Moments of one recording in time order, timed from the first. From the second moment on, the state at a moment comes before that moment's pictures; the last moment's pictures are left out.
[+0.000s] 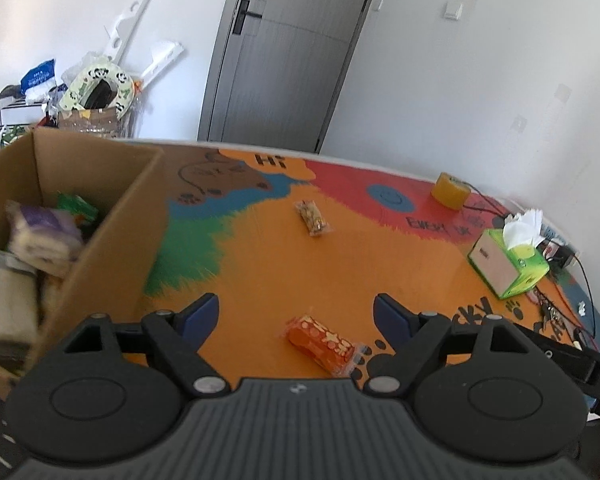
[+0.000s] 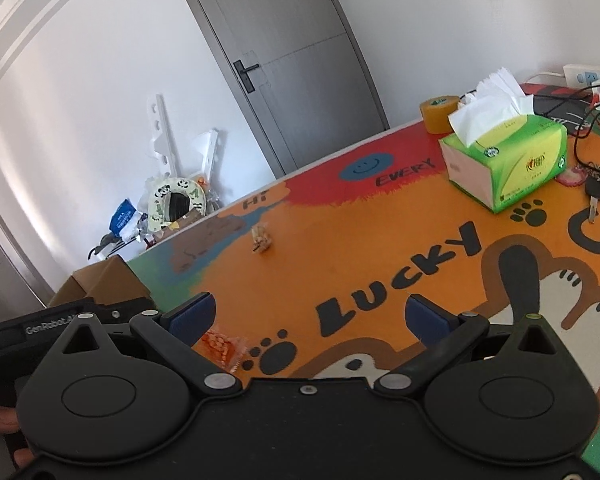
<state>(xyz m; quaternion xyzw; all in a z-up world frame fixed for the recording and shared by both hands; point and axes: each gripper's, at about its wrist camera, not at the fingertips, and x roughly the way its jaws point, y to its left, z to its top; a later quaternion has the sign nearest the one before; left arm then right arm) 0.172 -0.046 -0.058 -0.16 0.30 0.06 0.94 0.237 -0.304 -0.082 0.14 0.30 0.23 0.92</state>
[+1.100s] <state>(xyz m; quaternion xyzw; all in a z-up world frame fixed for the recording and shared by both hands) 0.223 -0.084 -0.107 -0.11 0.35 0.10 0.93 0.290 -0.313 -0.122 0.15 0.35 0.25 0.89</state>
